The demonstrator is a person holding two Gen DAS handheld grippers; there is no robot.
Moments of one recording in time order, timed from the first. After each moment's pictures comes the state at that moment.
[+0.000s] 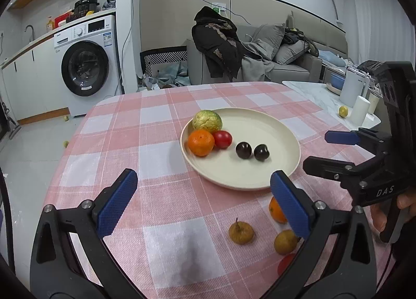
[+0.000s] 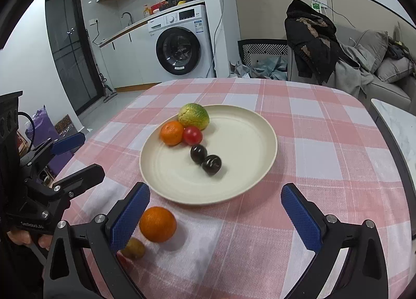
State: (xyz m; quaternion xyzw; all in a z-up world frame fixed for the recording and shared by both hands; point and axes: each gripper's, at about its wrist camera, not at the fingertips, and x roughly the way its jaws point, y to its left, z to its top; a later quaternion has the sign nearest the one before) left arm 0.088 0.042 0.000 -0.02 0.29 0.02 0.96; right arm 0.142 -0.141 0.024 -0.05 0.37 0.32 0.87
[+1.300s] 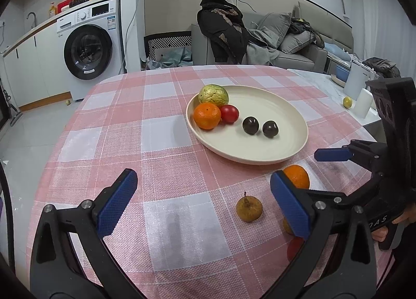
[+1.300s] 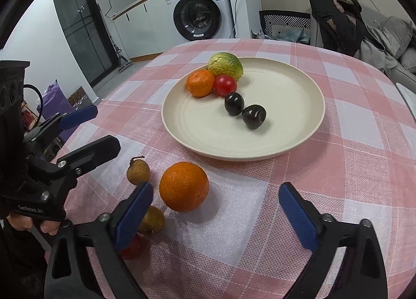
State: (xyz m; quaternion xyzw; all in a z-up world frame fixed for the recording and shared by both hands) left arm 0.085 0.047 -0.023 -0.04 0.33 0.03 0.94; right arm 0.130 -0.113 -0.015 -0.08 0.44 0.36 0.82
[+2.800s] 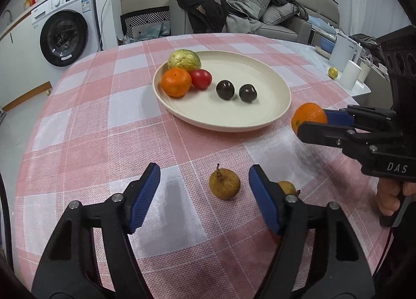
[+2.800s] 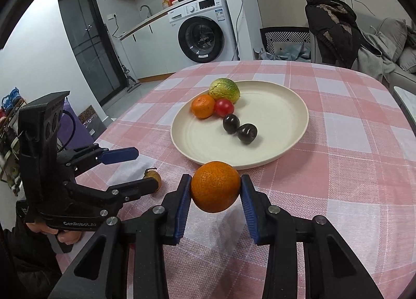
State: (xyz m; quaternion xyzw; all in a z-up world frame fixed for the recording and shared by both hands) left arm 0.100 0.025 -0.050 -0.03 0.41 -0.03 0.91; right arm 0.120 -0.142 0.008 -0.04 0.40 0.38 0.83
